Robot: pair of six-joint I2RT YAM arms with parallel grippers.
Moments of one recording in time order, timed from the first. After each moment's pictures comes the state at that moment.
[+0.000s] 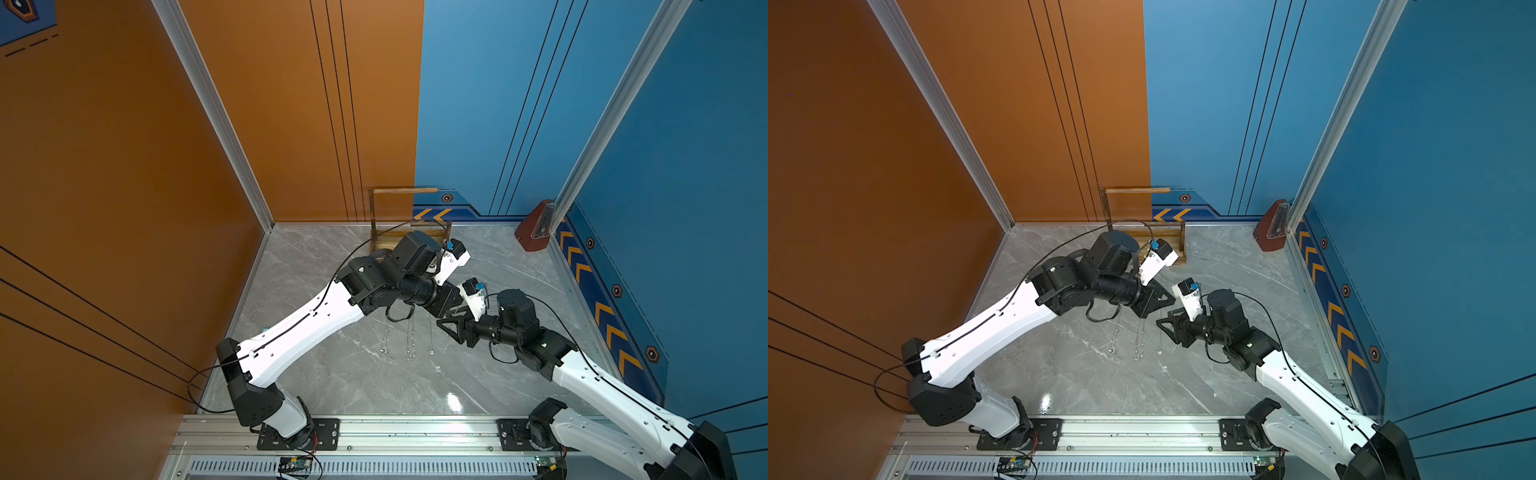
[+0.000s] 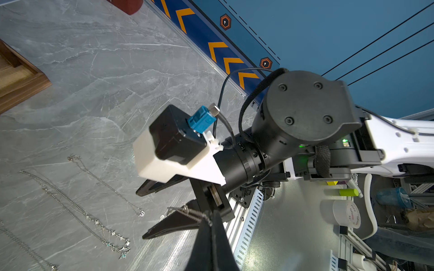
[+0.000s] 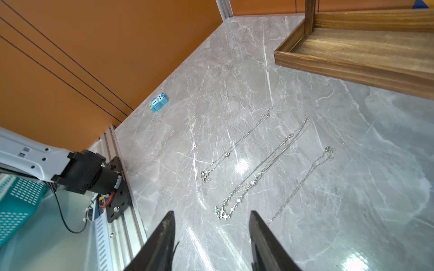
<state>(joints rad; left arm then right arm) -0.95 1.56 1.77 -0.89 0.33 -0.32 0.58 0.96 0.63 -0.15 -0.48 0.25</state>
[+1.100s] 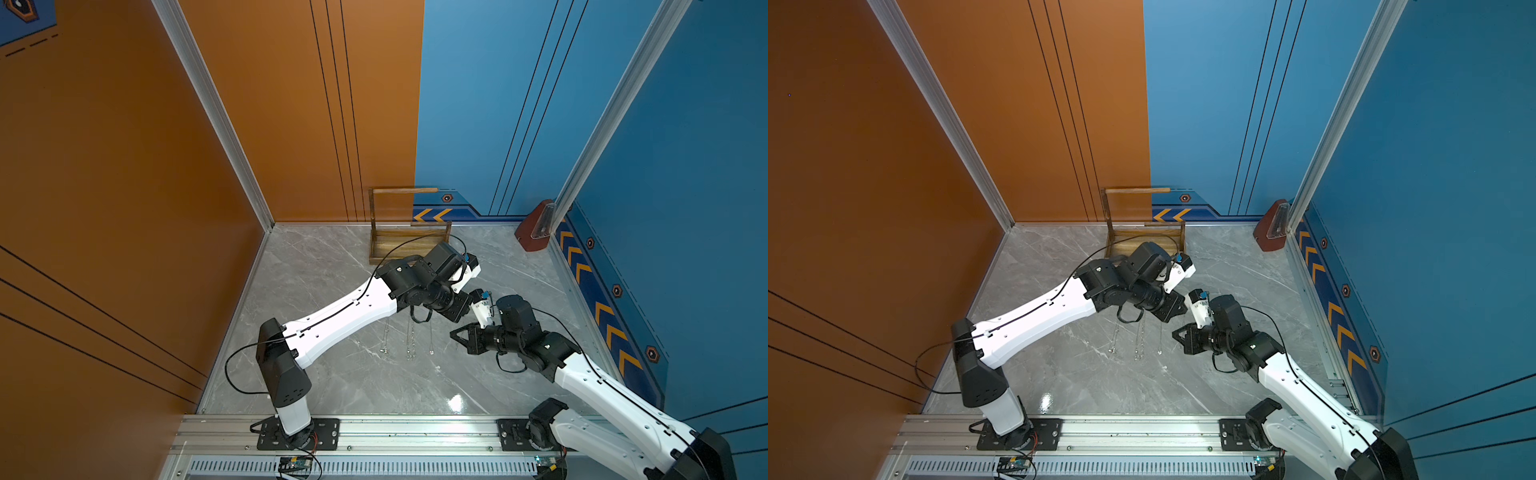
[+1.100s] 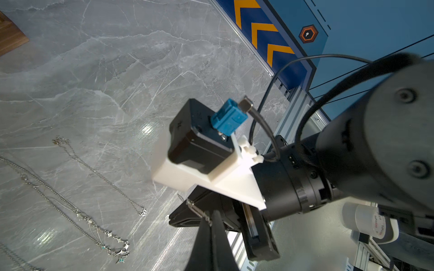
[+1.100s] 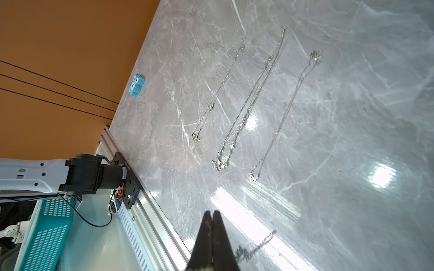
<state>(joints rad) -0.98 1.76 1.78 -0.88 0.27 -0.34 0.53 0.92 0.59 -0.41 -0.47 0.47</state>
